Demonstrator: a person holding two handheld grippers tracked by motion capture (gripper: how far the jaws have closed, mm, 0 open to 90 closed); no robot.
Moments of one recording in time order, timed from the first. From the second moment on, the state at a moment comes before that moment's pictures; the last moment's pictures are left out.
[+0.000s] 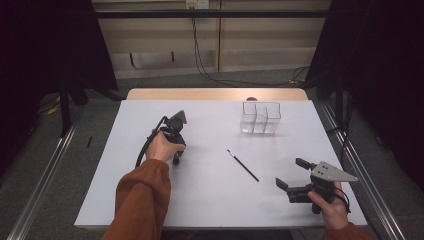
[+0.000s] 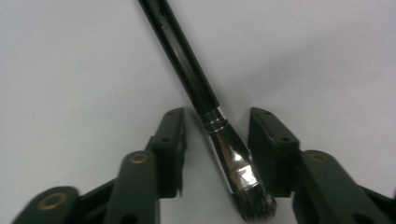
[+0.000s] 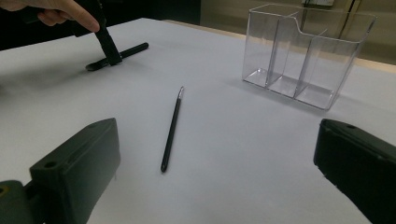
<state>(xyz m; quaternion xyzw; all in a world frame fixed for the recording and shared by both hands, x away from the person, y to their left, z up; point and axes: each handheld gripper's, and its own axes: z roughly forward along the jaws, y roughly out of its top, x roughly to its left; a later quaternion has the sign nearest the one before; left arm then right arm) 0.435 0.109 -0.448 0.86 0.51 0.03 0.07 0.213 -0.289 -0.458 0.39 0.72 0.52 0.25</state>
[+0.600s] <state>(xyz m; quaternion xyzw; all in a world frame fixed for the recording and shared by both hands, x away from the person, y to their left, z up) 0.438 0.115 -0.448 0.86 0.51 0.02 0.07 0.212 -0.289 -0.458 0.39 0.72 0.52 0.25</state>
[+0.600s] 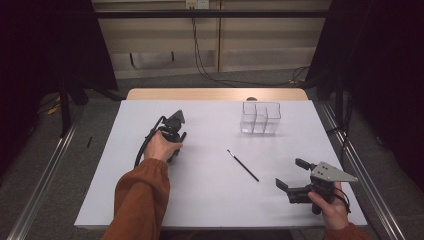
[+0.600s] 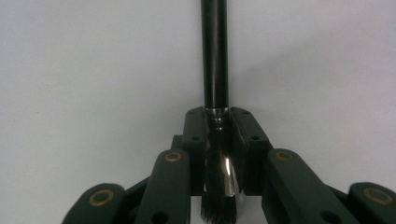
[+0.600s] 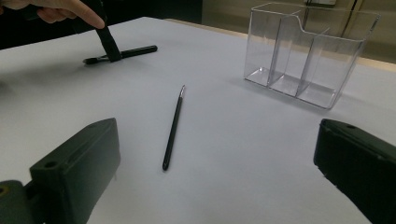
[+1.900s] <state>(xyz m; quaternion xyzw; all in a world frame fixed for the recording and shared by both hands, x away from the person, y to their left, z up) 0.432 0.150 -0.427 0.84 0.51 0.01 0.17 0.212 -0.290 -0.458 0.39 0.72 0.52 0.25</state>
